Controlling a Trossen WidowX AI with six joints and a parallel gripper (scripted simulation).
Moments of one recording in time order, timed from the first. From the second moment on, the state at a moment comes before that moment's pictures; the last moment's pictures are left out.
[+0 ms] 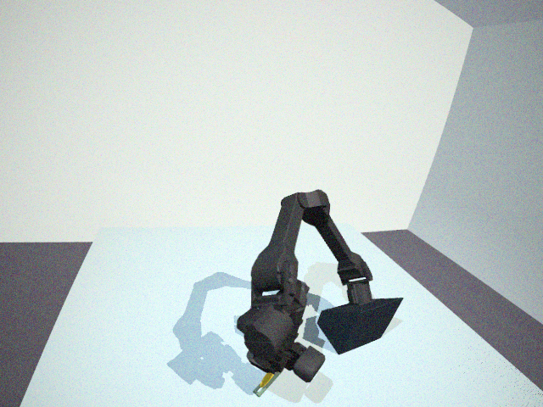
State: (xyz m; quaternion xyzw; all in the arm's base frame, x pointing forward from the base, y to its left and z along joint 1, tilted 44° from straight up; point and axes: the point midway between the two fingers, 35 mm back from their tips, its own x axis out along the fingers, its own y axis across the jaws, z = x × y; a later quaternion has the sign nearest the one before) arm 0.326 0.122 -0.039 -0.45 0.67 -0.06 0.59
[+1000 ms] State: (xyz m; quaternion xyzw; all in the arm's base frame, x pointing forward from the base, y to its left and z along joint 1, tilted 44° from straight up) arm 0.332 0.090 -0.073 -0.45 0.67 -0.06 0.59
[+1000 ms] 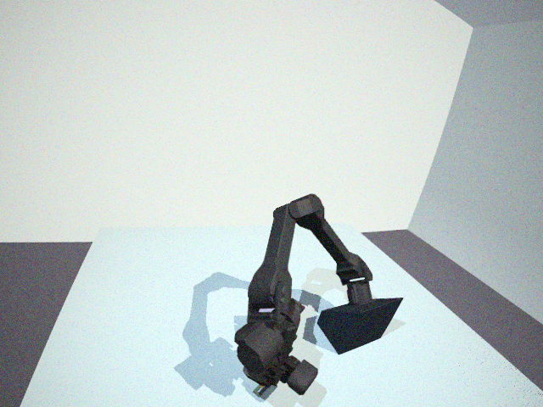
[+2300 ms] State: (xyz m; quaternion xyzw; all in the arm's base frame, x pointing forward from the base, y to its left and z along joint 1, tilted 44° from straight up) arm 0.331 0.080 -0.083 -0.46 0.67 -0.06 0.58
